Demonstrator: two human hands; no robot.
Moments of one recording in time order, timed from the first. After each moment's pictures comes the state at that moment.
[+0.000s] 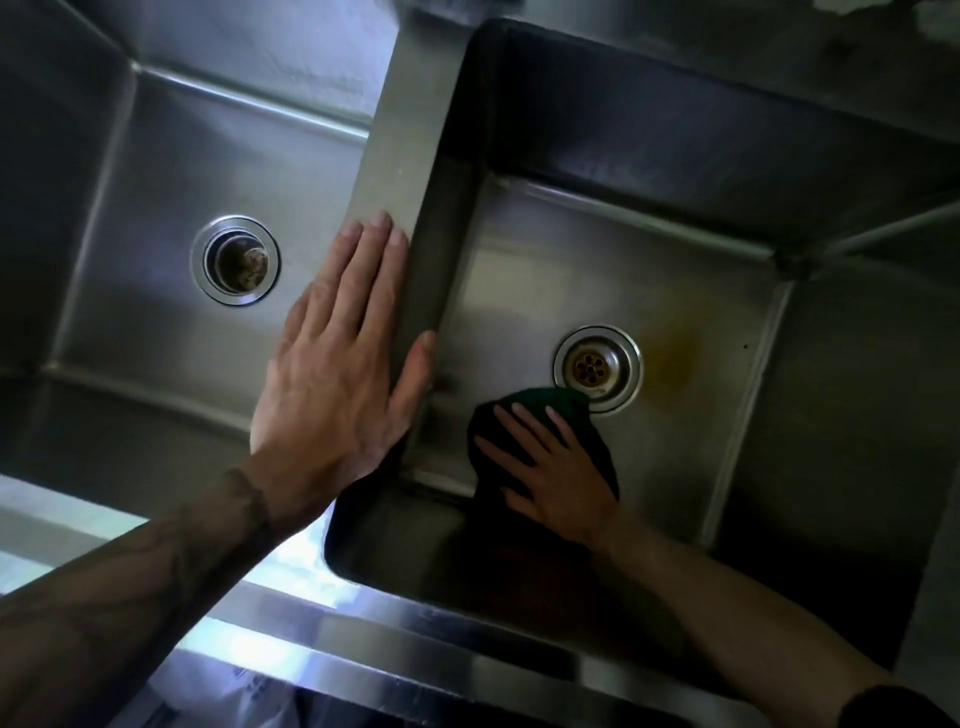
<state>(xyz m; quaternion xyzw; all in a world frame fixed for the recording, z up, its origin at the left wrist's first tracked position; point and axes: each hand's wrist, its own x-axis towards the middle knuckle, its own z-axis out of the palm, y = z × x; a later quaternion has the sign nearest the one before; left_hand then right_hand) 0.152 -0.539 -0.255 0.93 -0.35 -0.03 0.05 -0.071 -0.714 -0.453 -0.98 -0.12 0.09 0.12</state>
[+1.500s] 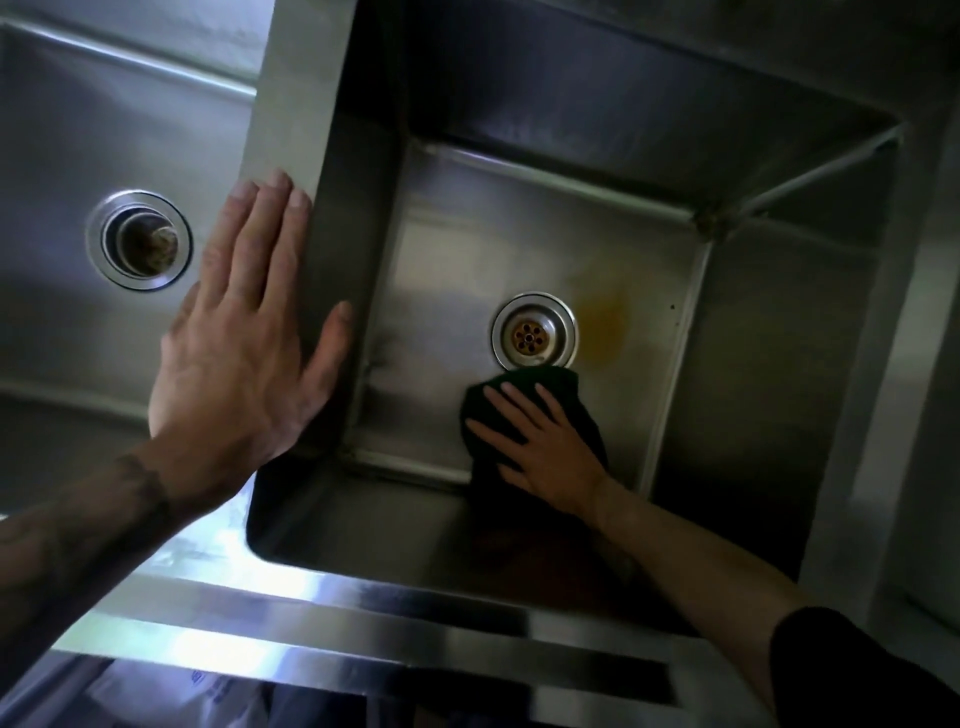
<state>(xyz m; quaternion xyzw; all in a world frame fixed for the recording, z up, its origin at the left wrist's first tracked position) 0.150 -0.539 -0.259 0.93 -0.35 -0.01 0.08 -0.104 -0.757 -0.439 -0.98 -0.10 0.14 0.10</state>
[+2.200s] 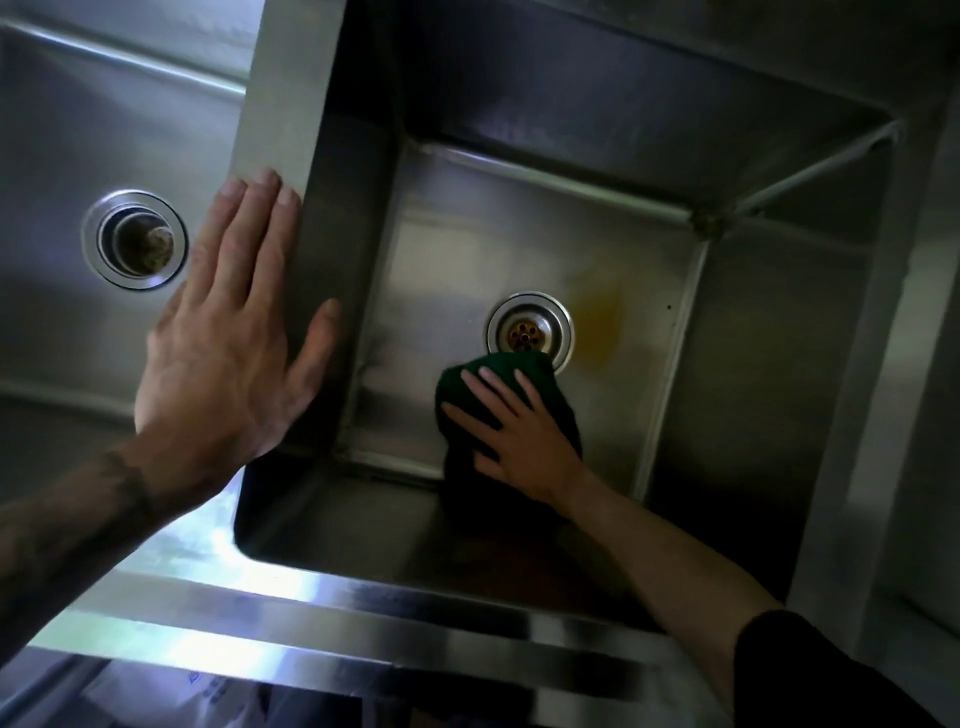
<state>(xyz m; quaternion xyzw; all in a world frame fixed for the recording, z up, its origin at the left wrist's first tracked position) 0.150 -0.540 -0.255 0.94 -0.34 -0.03 0.09 -0.082 -0.744 -0.446 -0.98 -0.07 0.14 0.13</state>
